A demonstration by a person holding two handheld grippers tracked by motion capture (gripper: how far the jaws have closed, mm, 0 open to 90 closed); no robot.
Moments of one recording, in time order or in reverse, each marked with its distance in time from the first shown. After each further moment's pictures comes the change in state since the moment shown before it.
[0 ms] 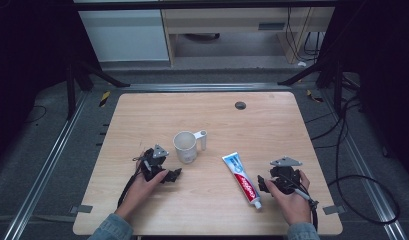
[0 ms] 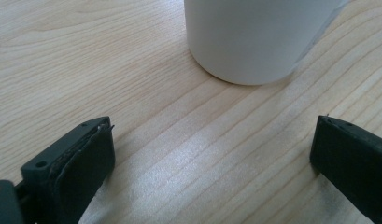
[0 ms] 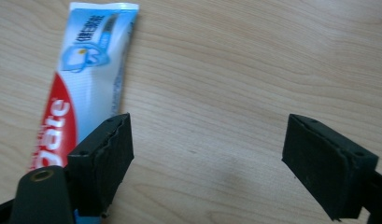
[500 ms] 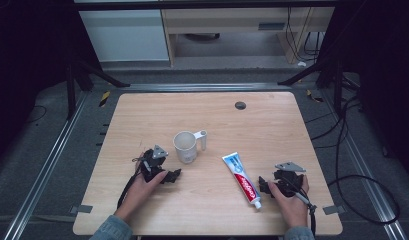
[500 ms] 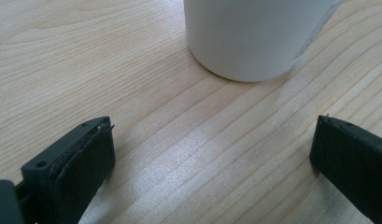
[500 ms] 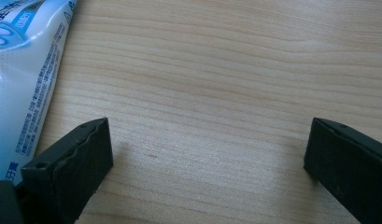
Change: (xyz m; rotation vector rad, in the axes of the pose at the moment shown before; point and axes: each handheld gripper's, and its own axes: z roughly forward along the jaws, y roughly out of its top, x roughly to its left) left arm -0.001 -0.002 -0.002 -0.001 -0.002 0.000; right arm -0.018 -0.031 0.038 -0.071 -0.020 0.108
